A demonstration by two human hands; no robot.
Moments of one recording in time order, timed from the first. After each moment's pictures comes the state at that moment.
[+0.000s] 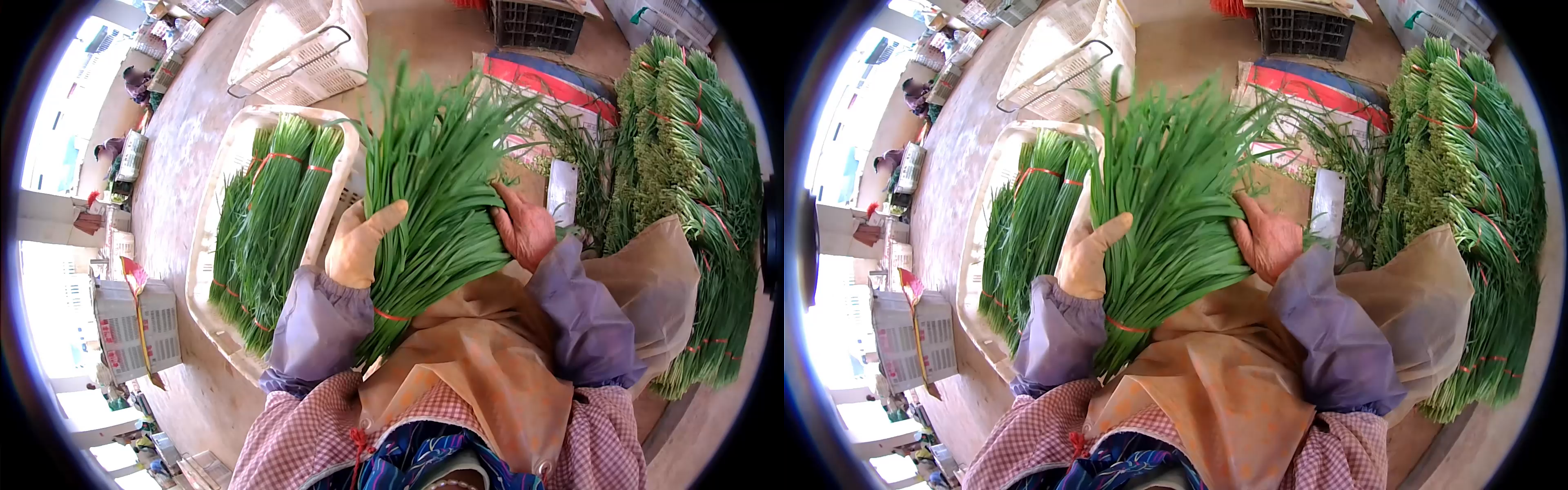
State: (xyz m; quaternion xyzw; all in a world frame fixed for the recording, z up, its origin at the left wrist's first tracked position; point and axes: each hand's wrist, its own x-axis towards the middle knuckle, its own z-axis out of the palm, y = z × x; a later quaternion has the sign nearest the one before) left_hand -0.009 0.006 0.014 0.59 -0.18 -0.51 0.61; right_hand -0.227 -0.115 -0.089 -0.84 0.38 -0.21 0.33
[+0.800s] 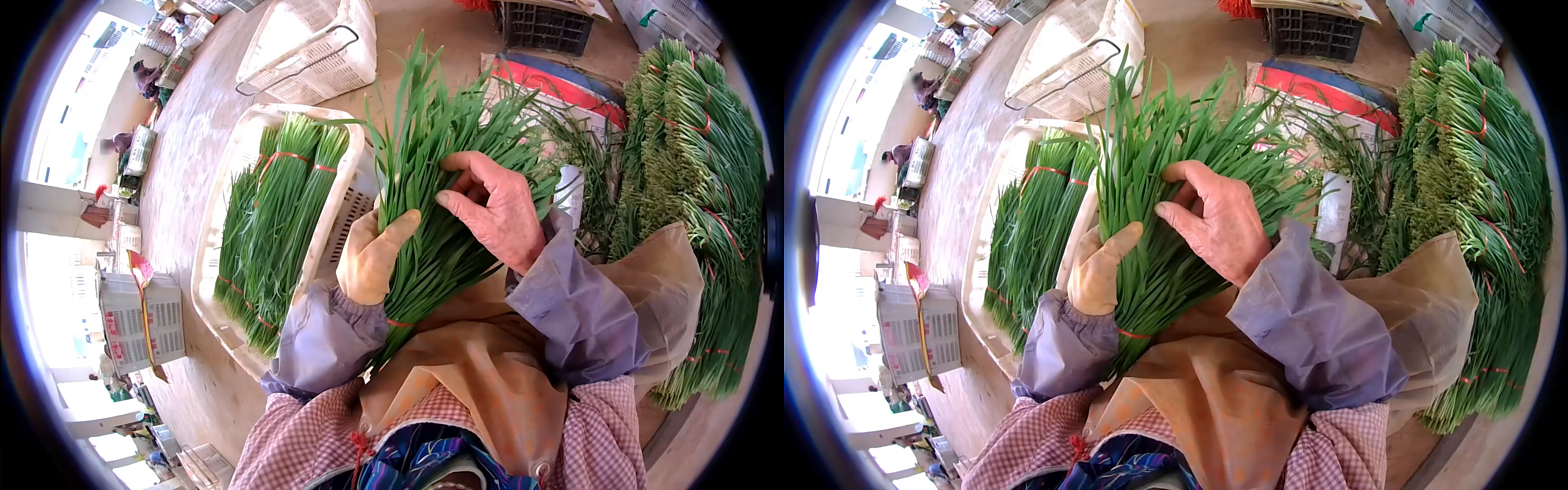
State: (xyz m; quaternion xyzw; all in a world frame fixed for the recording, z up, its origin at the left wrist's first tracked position) left_hand -0.040 0.009 0.034 0.56 -0.15 -0.53 0.61; right_hand -0.173 -0.115 -0.002 -0.70 0.25 -0.32 0.59
